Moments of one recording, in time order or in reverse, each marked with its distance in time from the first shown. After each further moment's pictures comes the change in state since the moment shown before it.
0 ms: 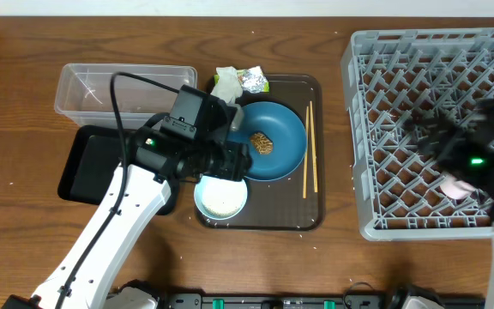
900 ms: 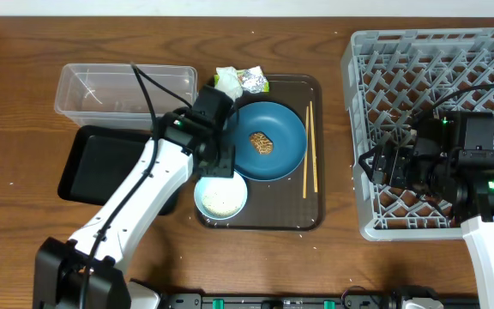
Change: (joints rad) left arm -0.025 0.183 -0.032 -0.053 -0.232 -0.130; right arm 0.293 0.000 0.000 -0.151 0.316 -0.071
